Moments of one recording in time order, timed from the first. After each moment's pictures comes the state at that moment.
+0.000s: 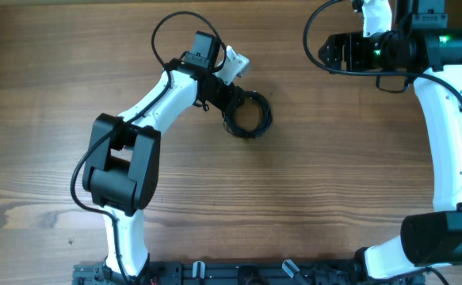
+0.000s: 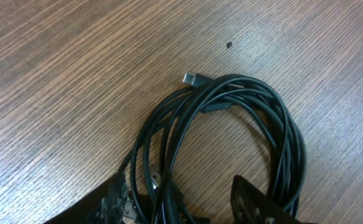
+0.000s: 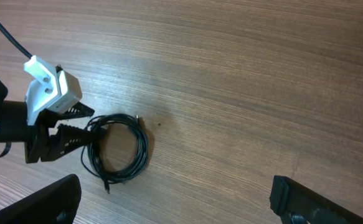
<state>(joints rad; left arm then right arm) -0.37 2.10 1.53 -0.57 0.37 0.26 0.02 1.70 1.77 -1.05 -0.31 -0.11</state>
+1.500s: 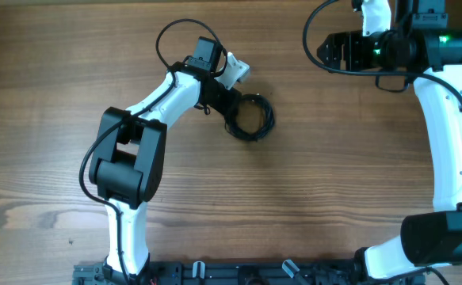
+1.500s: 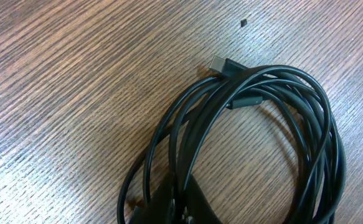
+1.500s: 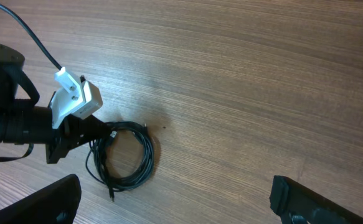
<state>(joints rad) -0.37 2.17 1.53 -0.56 0.39 0.26 0.02 1.70 1.77 -1.03 -0.34 -0.11</state>
